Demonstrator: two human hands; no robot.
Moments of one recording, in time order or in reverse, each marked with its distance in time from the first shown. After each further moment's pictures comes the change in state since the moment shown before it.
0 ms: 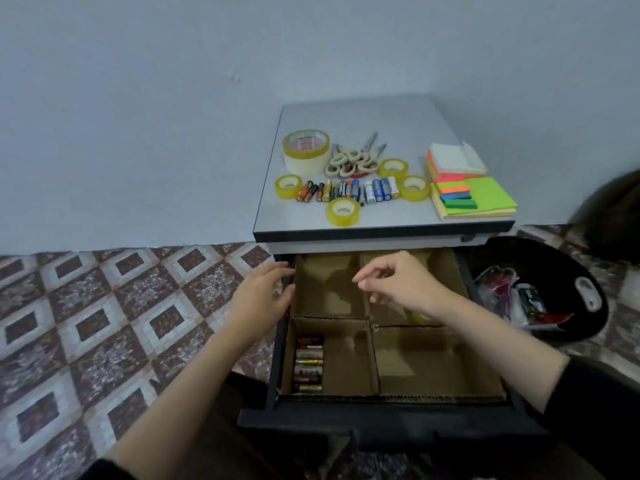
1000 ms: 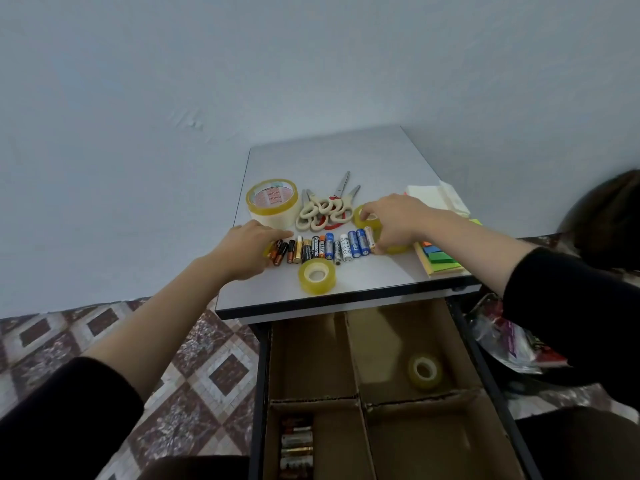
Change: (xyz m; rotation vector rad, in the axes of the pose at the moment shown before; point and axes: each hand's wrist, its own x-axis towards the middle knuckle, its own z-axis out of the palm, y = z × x) left_hand 0.190 0.030 -0.046 0.585 -0.313 0.245; right_hand 0.148 -0.023 -0.121 -0.960 0.020 -0.040
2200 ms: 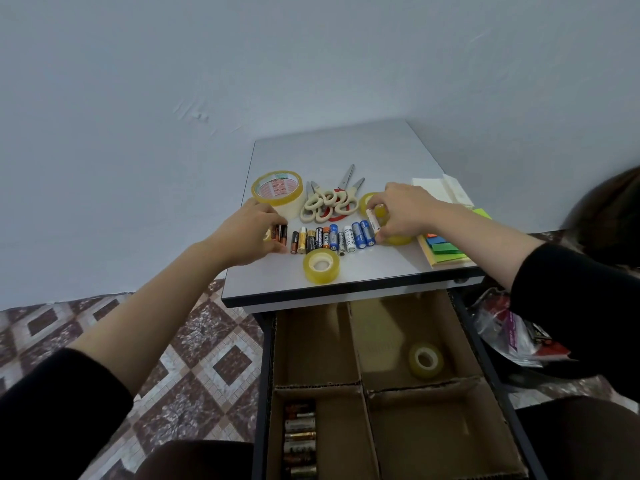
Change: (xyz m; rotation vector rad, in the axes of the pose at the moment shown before) left_hand -0.015 0.003 -0.020 -0.125 0.087 0.010; right_hand -0.007 0.001 -0.001 0.014 0.068 0.008
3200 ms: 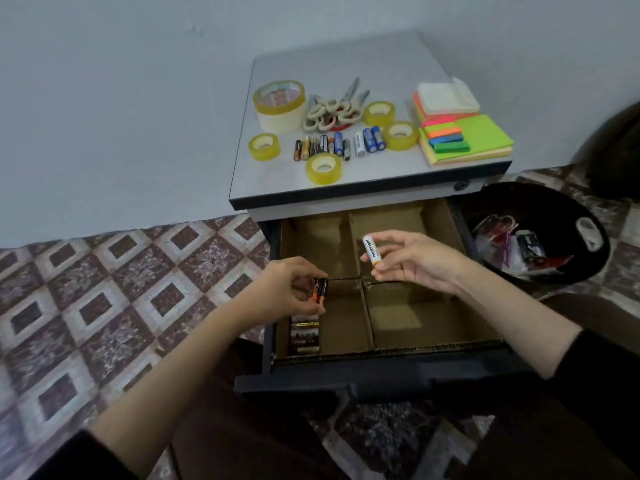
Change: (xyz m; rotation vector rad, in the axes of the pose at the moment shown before) left_hand -0.156 0.074 0.105 -0.701 -0.213 0.008; right_hand -0.157 -0.050 0.113 1.796 -0.399 0.276
